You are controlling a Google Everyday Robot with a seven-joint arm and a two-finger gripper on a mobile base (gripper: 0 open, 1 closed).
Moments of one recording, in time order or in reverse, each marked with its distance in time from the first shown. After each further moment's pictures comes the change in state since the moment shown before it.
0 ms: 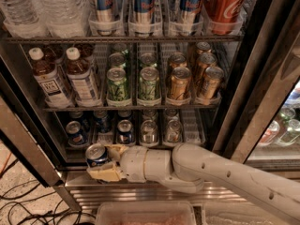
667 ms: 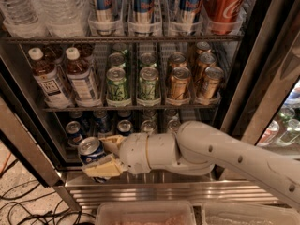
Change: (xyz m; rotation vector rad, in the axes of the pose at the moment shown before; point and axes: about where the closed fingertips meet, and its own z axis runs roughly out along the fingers) arm -0.061 0.035 -0.023 -0.130 0.071 -0.024
